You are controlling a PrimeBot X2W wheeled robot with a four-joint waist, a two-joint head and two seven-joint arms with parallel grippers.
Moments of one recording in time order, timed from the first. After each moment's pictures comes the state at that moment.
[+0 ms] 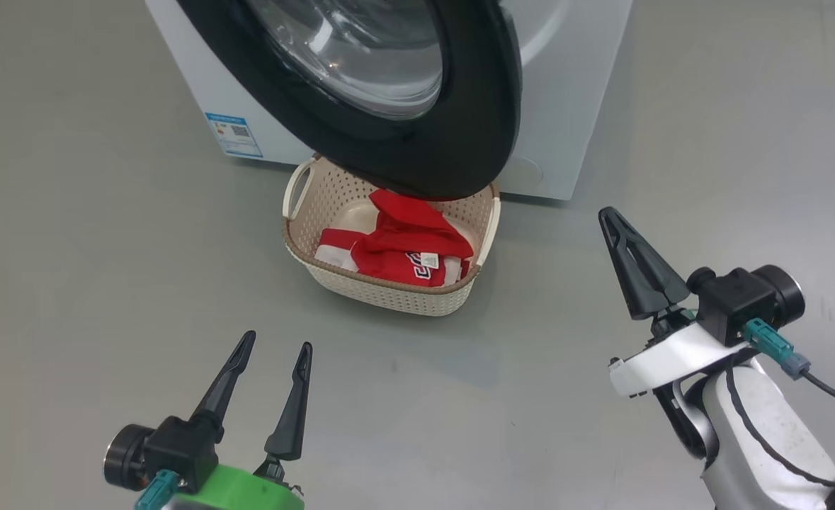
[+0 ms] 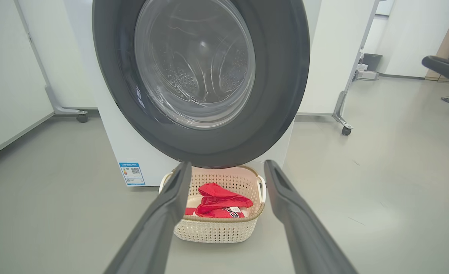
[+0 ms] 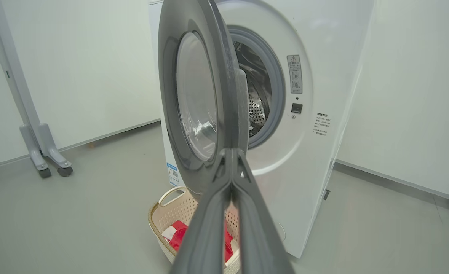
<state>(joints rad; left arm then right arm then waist) 0.01 0.08 -0.30 0.06 -0.33 -0.06 -0.26 -0.22 -0.16 0.31 0.14 0.24 0.10 -0.25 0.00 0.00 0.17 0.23</state>
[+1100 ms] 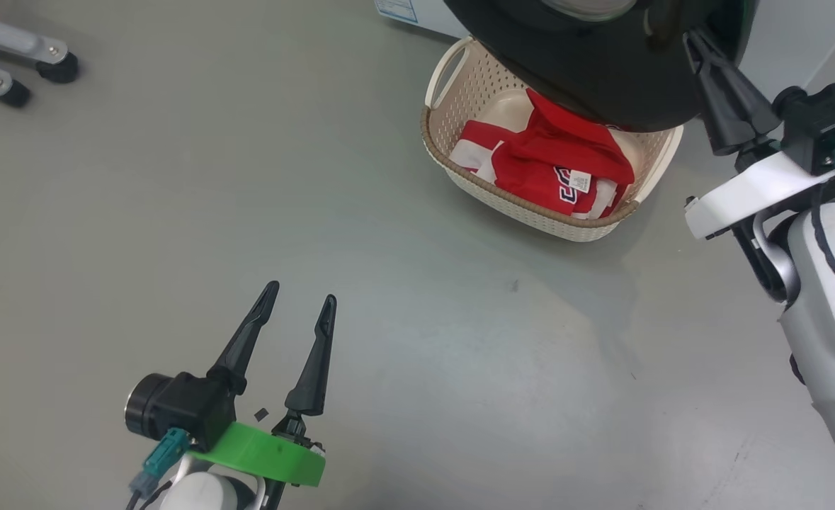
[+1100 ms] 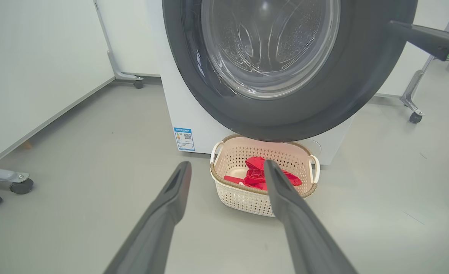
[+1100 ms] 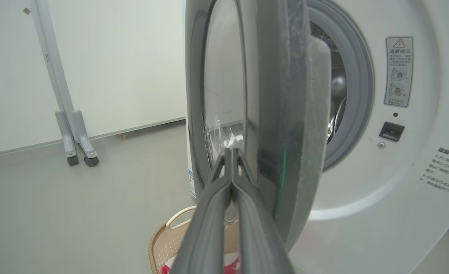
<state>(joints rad) -0.09 0.04 -0.32 0.06 -0.35 -0.09 -0.26 -0.62 -0.32 0.34 0.31 0.26 0.12 -0.21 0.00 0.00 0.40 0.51</state>
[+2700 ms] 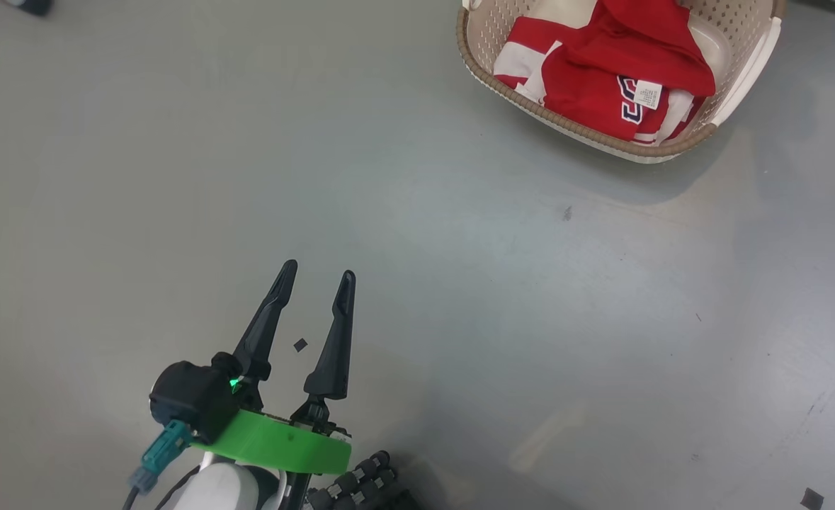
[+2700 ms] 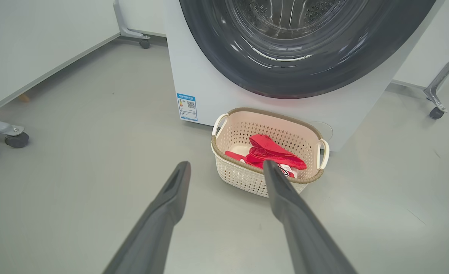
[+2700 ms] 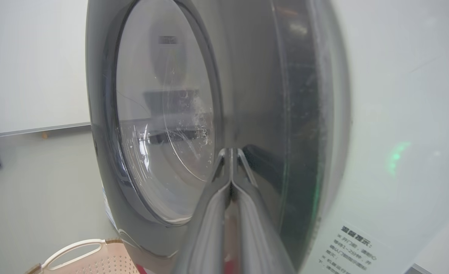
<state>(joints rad) -0.12 0.03 -0.40 -0.03 -0.49 -0.01 -0.26 -1.18 -0.55 0.40 0.48 0.24 0.13 -0.11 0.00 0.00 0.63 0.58</state>
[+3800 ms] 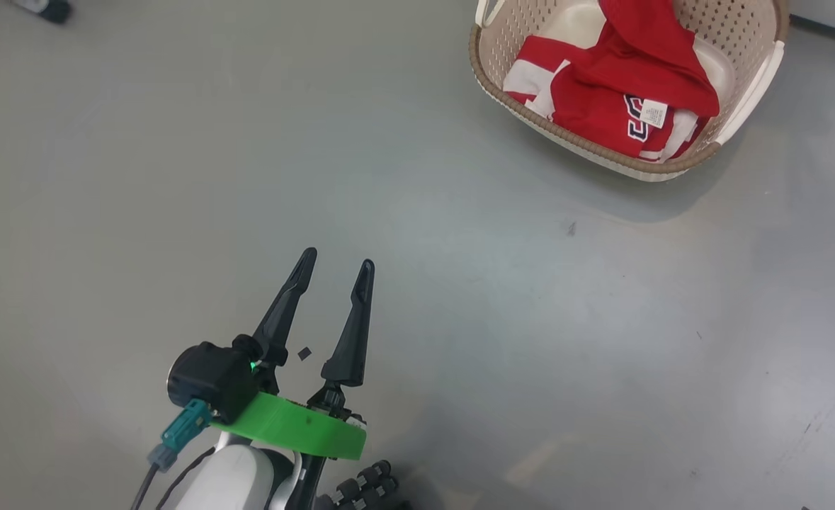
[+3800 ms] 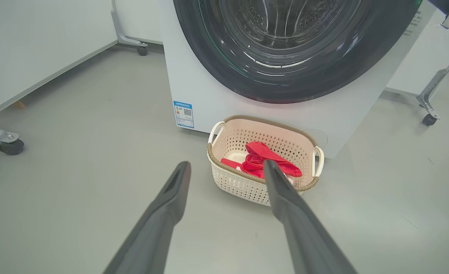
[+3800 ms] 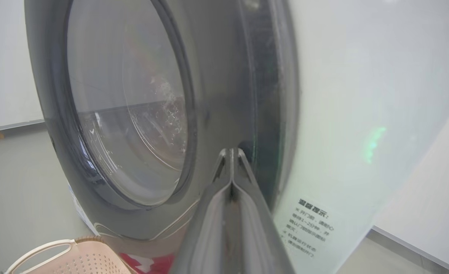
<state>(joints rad) -0.17 0.03 -0.45 0.01 -0.52 0.01 -0.26 -1.26 -0.54 0.38 0.75 0.20 0.09 -0.20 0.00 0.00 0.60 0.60</state>
